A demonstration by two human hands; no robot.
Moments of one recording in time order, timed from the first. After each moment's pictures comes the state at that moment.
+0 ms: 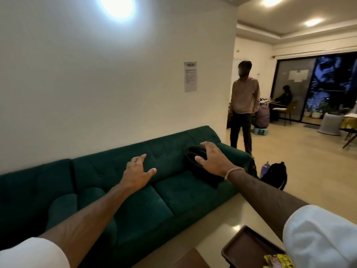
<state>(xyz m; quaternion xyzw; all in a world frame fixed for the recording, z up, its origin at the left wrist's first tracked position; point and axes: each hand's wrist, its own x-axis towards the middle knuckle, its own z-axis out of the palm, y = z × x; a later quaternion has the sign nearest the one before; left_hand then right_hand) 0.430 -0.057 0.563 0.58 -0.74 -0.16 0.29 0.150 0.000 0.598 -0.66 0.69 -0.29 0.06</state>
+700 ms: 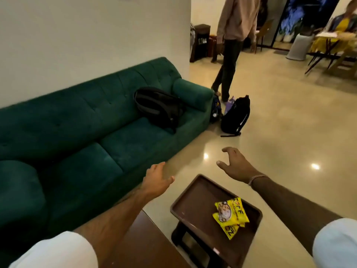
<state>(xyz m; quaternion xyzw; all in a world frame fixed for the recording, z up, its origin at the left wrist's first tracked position) 0.054 -0.112 0.299 0.53 -0.78 -0.32 0.06 -0.215 -0.005 0.323 -0.51 0.82 -0.19 0.17</state>
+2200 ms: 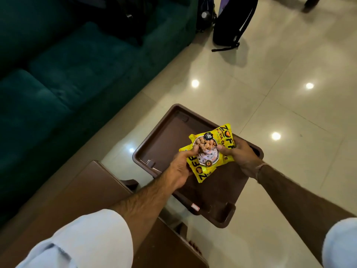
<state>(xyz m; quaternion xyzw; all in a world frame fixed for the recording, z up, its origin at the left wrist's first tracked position) -0.138 -0.038 -0.027 0.49 -0.28 -0.82 0.09 -0.318 0.053 -0.021 -0.17 0.69 -0.47 0.53</state>
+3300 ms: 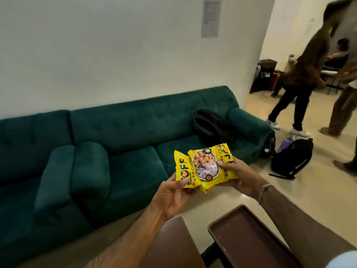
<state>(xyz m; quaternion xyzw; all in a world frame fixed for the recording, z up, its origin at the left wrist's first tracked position) 0.188 -0.043 0.384 0.20 -0.31 -0.83 0.42 -0.057 -0.061 0.407 -0.39 0.49 -0.45 0.63</state>
